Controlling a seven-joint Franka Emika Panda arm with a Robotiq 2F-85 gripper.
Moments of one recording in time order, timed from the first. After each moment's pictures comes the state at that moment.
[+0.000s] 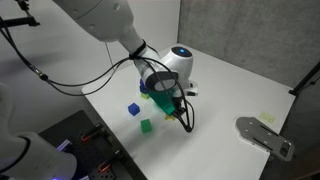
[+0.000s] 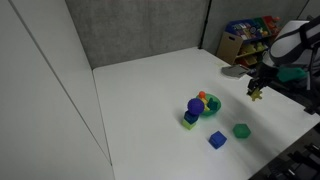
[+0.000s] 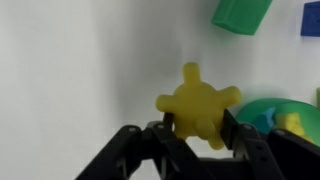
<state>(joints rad) -0.28 0.34 -0.01 -2.30 0.12 2.60 -0.26</state>
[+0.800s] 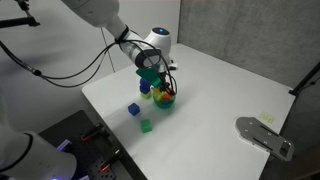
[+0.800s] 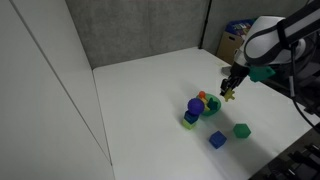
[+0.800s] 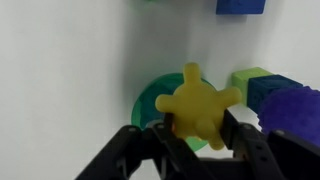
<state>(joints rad) -0.06 0.36 0.05 -2.21 0.18 2.59 -0.17</state>
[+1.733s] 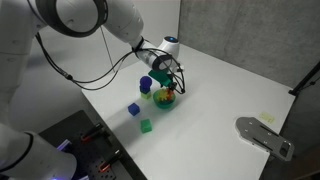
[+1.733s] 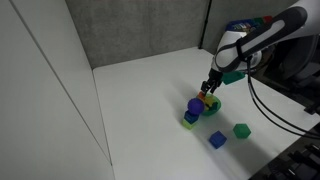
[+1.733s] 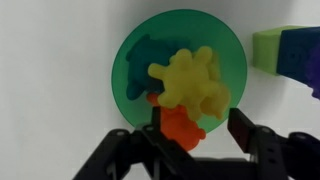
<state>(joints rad) -0.02 0.70 0.04 -1.83 0.12 2.54 -0.11</state>
